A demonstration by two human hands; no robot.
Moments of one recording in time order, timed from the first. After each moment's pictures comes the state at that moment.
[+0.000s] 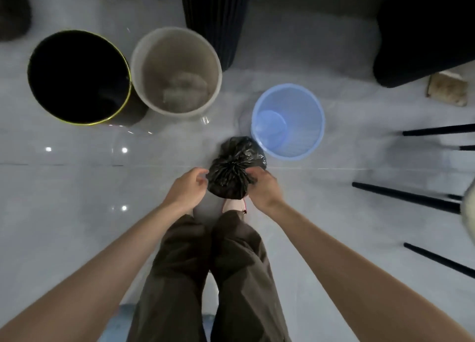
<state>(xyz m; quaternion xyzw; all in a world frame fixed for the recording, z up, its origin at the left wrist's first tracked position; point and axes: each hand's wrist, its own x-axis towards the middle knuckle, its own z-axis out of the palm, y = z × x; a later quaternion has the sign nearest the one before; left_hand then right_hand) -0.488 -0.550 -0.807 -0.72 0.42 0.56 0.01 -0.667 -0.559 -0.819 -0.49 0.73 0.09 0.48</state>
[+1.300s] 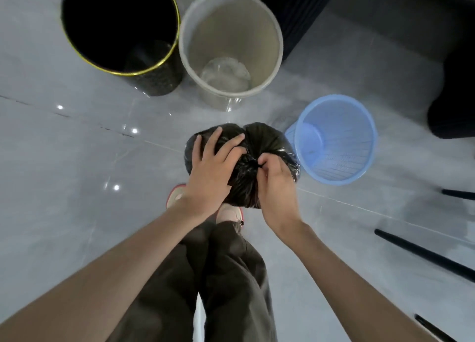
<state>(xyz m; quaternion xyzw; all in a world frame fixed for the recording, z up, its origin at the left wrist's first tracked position) -0.482 -0.521 -0.889 -0.69 0.70 0.18 -0.06 -0.623 -0.550 -0.859 -0.73 0.59 -0.09 0.33</state>
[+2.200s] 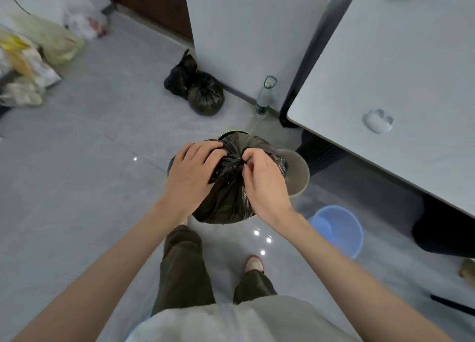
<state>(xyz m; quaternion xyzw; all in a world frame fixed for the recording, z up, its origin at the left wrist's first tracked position) -0.249 -0.477 -0.447 -0.75 0.64 -0.04 -0.17 -0.397 -0.563 -0.425 -0.86 0.36 -0.17 0.33</state>
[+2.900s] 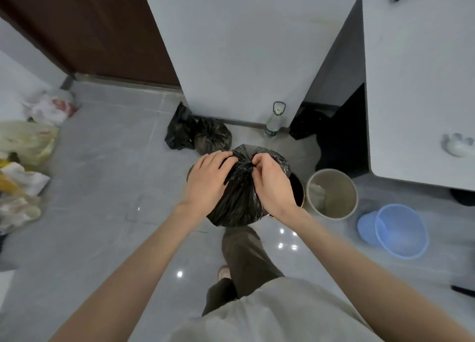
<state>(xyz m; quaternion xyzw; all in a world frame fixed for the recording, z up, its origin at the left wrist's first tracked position) 0.079 -0.636 -0.465 -0.65 0.75 0.10 -0.07 -0.085 -0.668 -0.447 -0.74 0.56 -0.17 0.34</state>
